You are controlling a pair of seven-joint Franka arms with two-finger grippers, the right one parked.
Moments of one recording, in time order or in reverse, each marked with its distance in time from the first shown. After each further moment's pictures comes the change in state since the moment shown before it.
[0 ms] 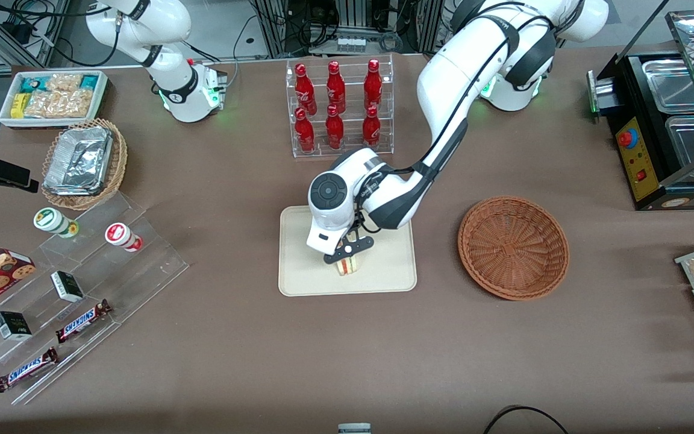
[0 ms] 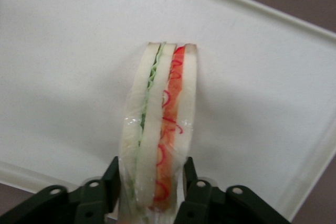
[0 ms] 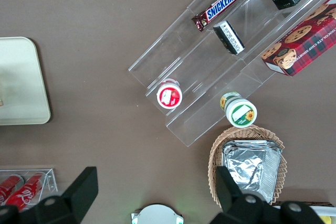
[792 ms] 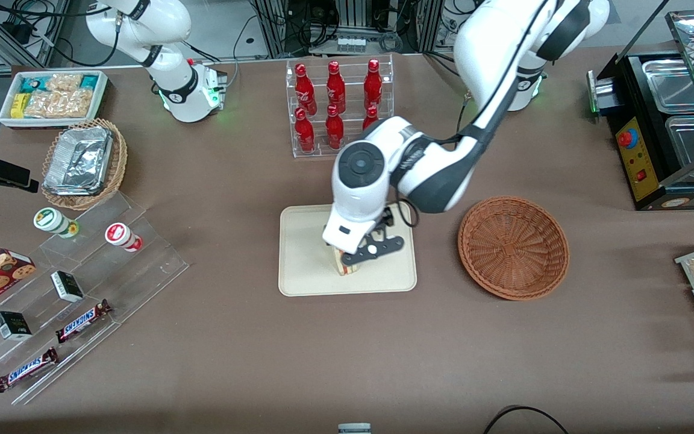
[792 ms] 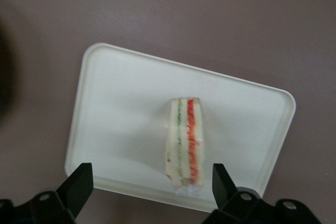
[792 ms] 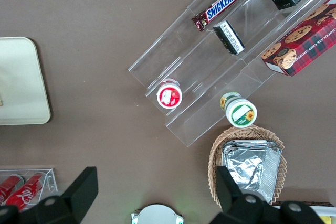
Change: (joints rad) arm 0.108 -0.203 0.014 0.026 0.005 -0.192 0.229
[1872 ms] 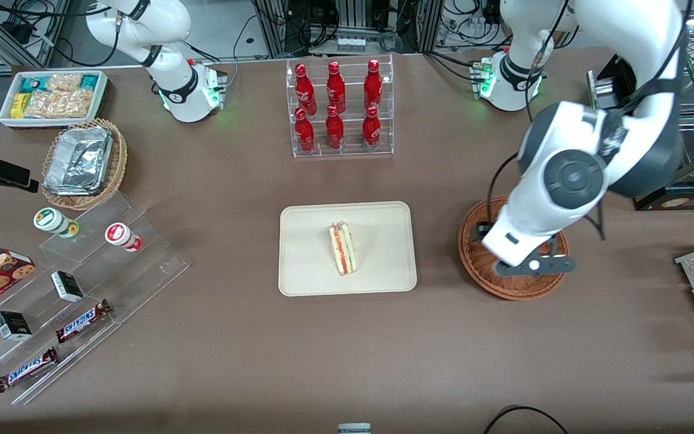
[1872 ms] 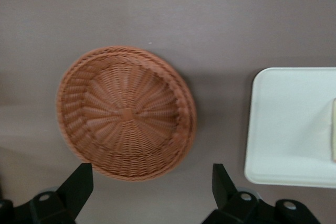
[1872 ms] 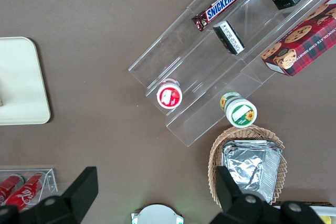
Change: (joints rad) arm 0.392 -0.387 0.002 -0.391 0.031 -0.122 0.608
